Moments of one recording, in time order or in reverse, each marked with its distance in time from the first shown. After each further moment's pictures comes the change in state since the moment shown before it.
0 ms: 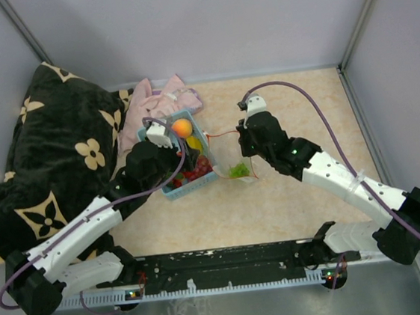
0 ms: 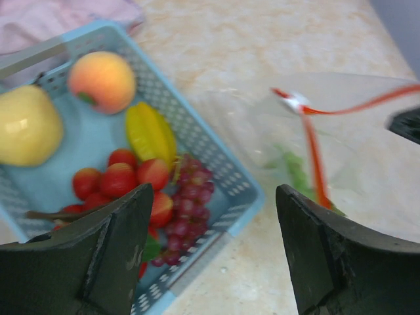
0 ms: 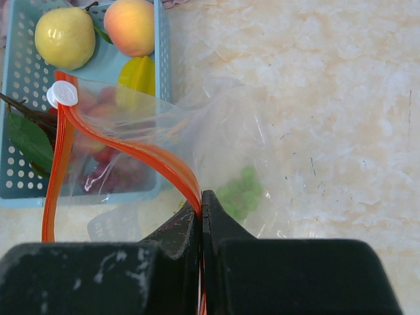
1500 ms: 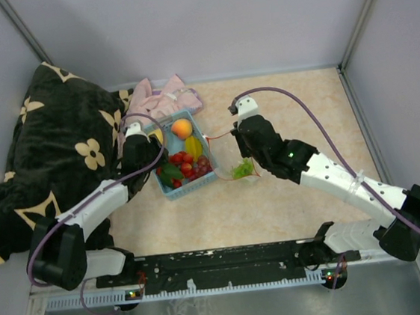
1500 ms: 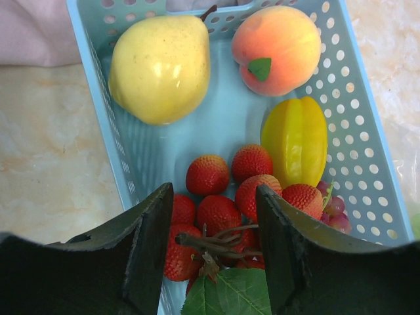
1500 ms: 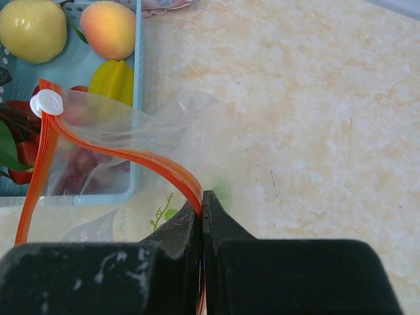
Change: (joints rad) left arm 0.279 0.233 -0.116 0.150 -0.020 -0.121; right arm 0.095 0.009 0.042 -0.023 0.164 -0.149
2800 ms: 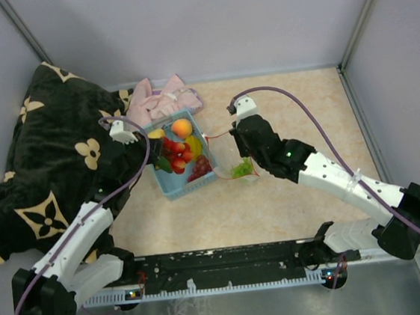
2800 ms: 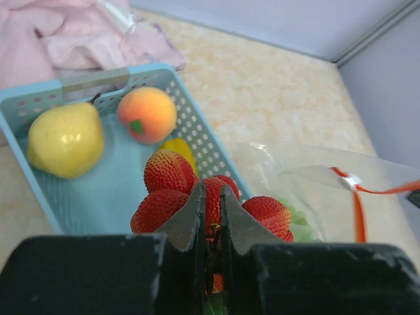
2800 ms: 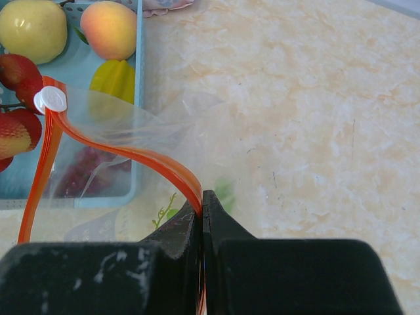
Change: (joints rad) left arm 0.001 -0.299 -0.031 0.060 0.212 -0.017; right arm 0.000 0.015 0.000 0.016 0.000 0.000
